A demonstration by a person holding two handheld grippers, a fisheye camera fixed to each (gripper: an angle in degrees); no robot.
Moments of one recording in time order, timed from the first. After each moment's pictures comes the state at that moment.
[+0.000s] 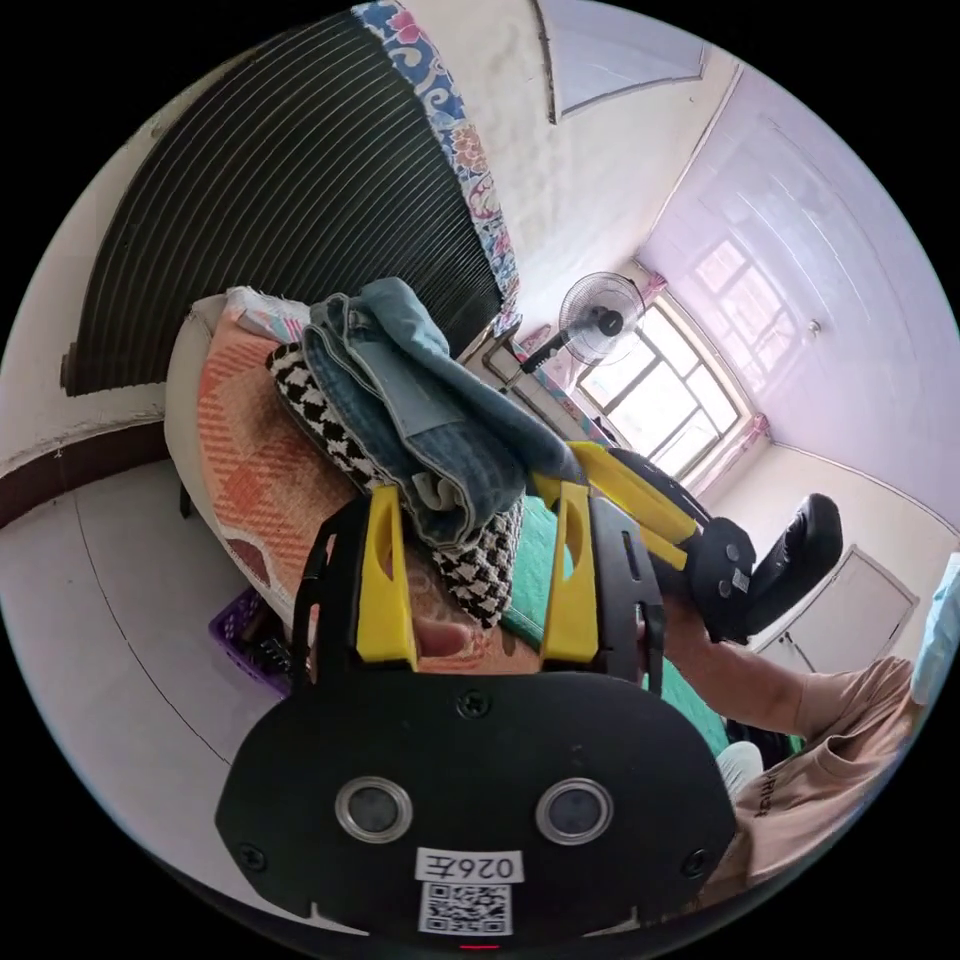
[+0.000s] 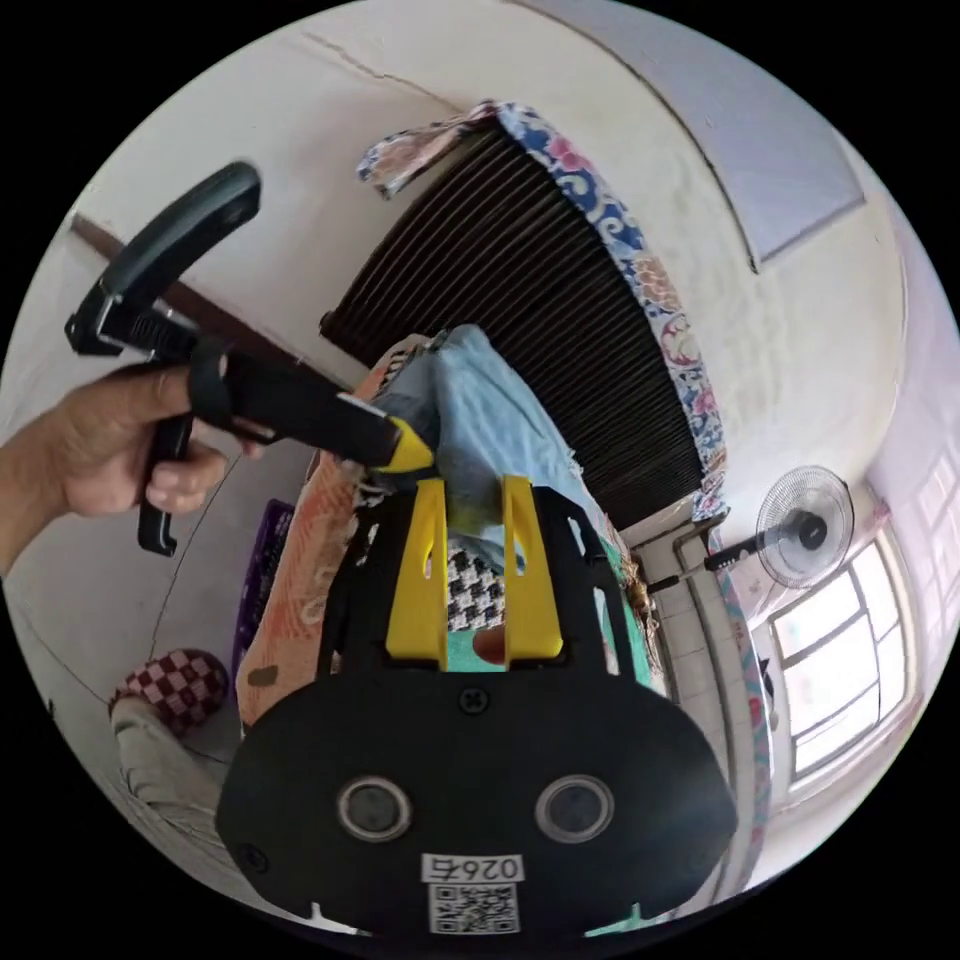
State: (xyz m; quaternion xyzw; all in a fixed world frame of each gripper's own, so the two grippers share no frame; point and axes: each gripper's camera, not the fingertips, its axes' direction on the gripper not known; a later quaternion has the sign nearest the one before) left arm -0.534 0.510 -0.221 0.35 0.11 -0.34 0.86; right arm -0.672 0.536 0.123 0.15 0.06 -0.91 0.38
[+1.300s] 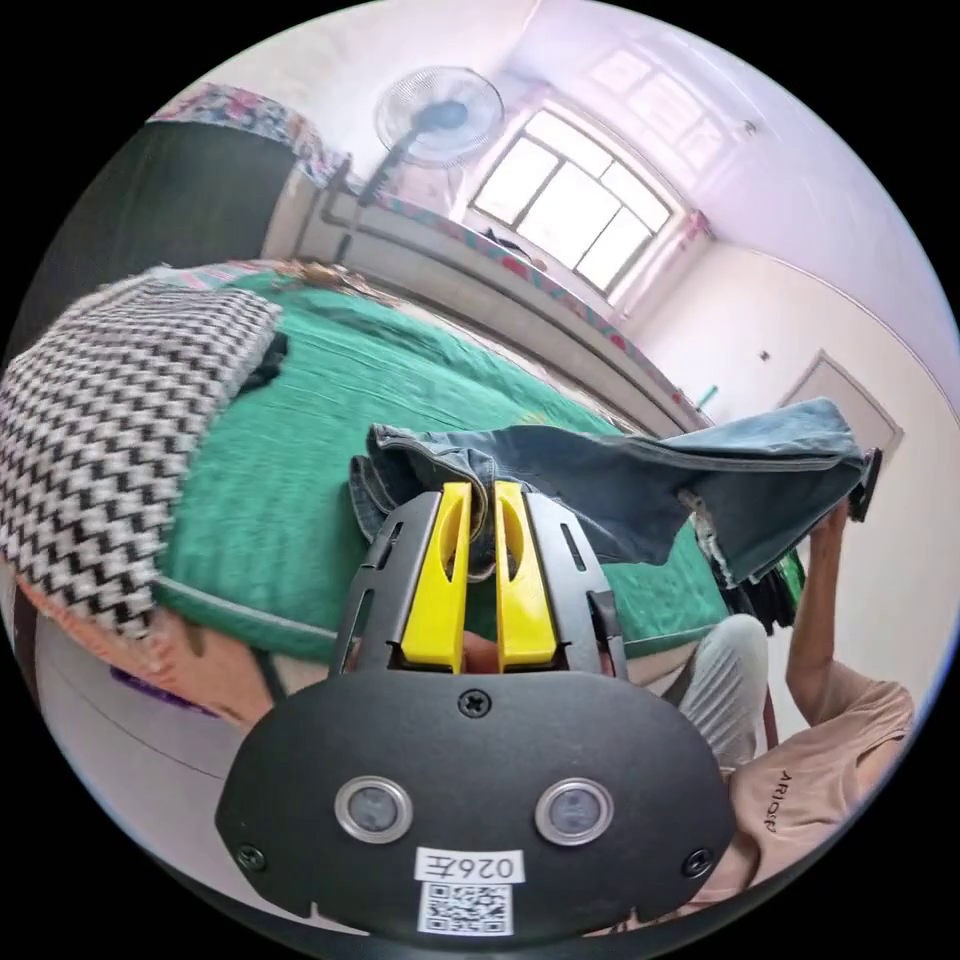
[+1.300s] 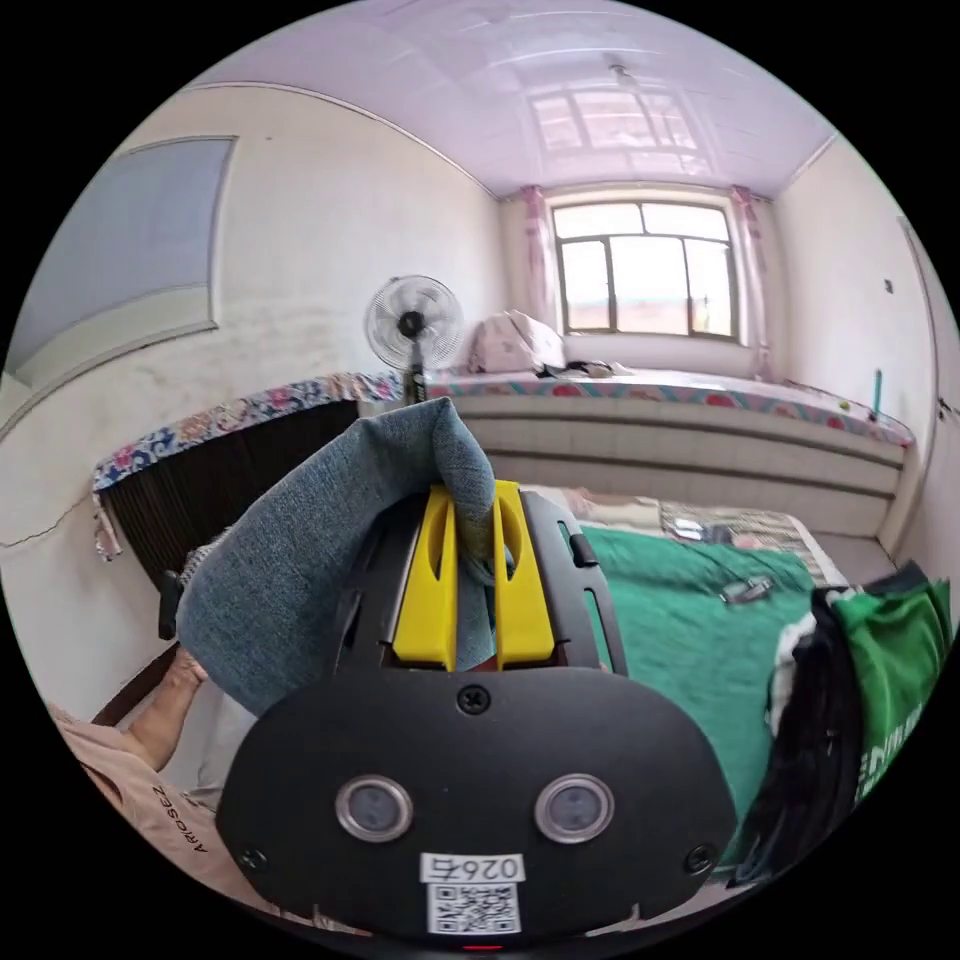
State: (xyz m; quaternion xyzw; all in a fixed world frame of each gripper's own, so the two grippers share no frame) left arm -0.279 0.140 -0.152 0.11 0.16 -0.10 0.98; right arm -0.065 -0.124 -0.447 0.30 0.09 -0.50 0.81
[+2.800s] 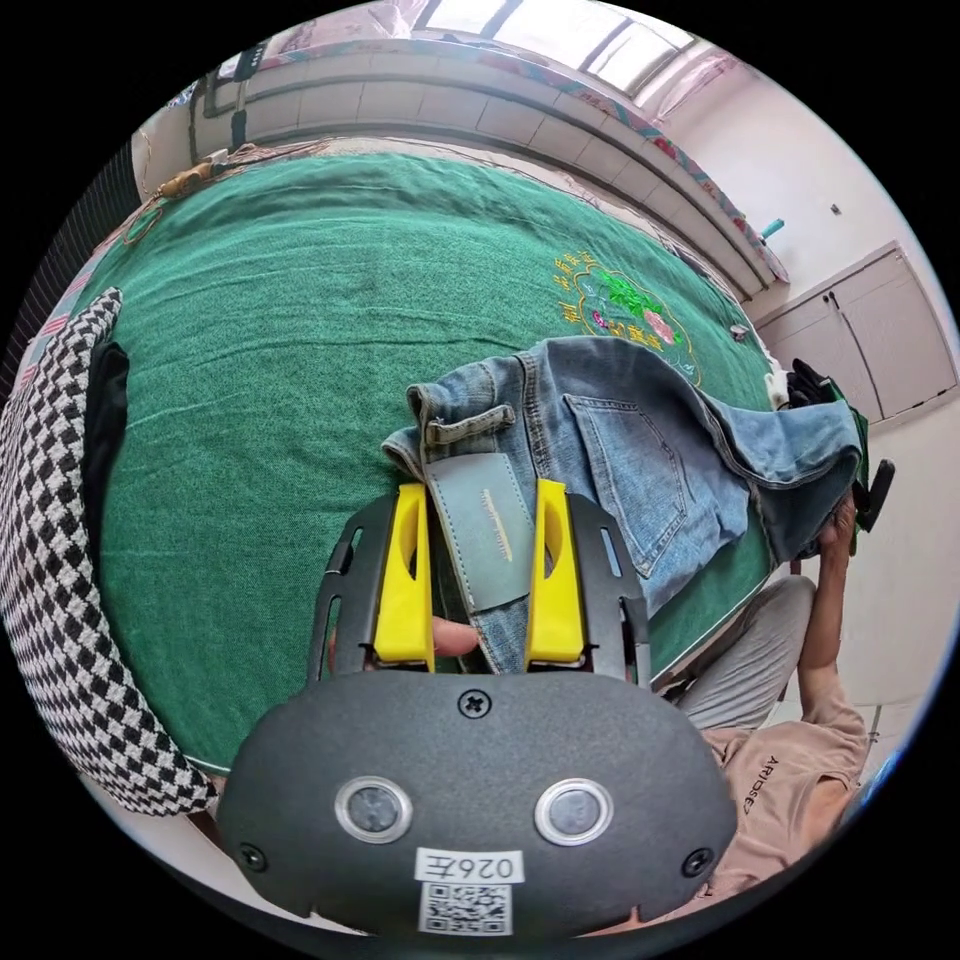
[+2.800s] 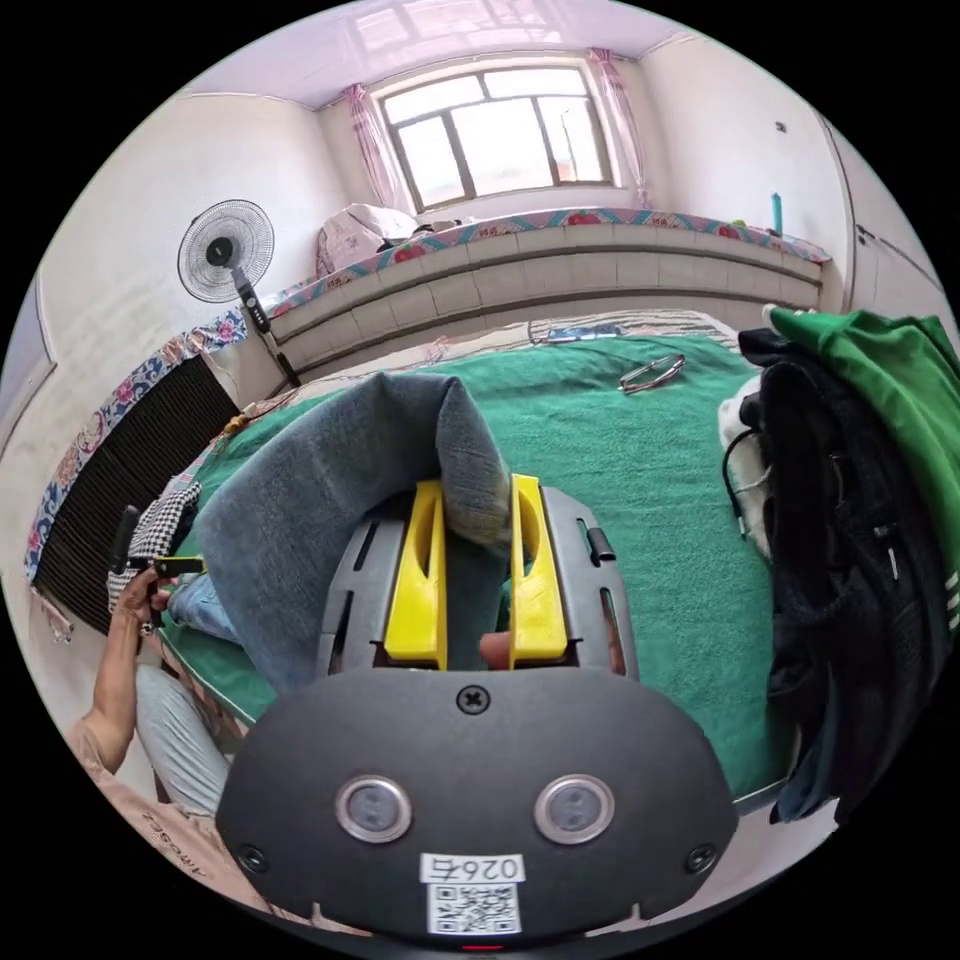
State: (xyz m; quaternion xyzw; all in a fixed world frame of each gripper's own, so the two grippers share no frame) left arm -0.261 -0.154 -0.020 -0.13 0.11 -0.03 0.98; right arm 0.354 -0.201 -0.294 0.21 0.18 -0.33 0.91
